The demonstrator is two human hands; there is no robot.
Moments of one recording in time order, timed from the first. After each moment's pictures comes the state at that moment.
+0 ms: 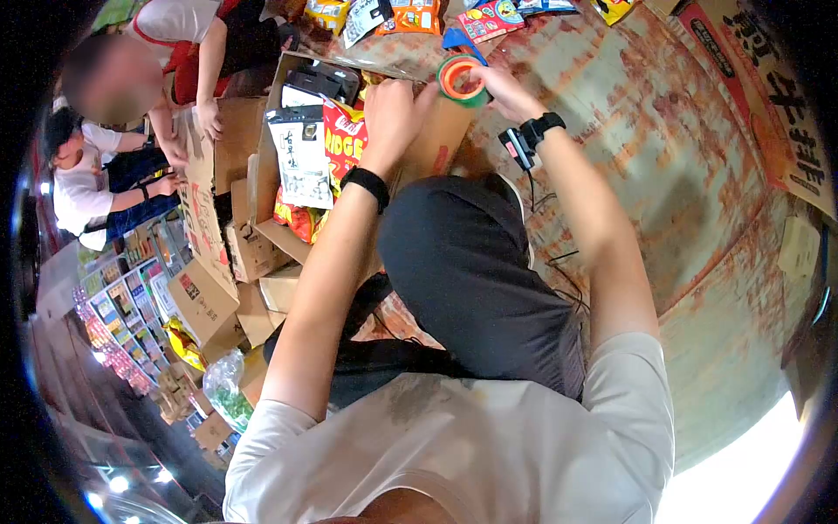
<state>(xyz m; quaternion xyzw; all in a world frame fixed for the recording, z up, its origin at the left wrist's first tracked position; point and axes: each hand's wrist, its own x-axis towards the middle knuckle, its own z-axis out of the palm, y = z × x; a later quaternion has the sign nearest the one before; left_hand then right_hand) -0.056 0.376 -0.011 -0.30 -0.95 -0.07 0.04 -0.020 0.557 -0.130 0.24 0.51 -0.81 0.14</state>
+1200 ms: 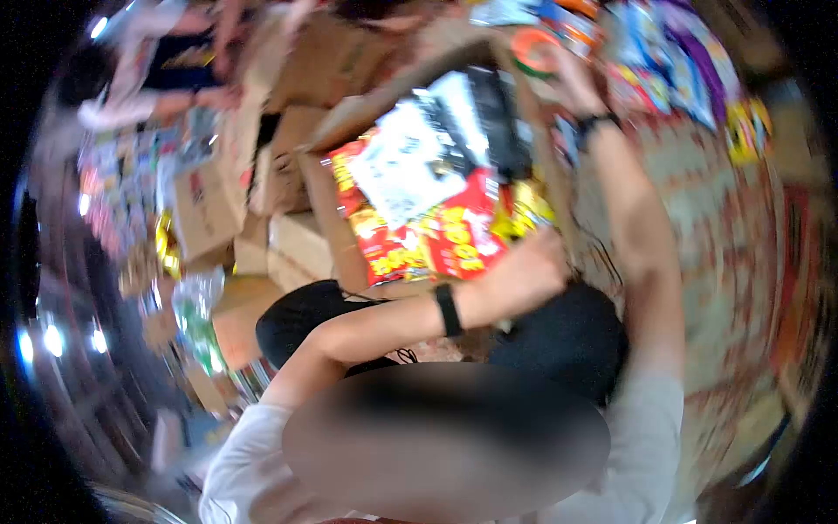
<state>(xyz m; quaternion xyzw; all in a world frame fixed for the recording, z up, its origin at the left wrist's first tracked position) 0.062 0.343 0.000 -0.48 -0.87 -0.07 -0.09 -0.188 0.461 -0.119 0.12 0.43 -0.88 0.16</state>
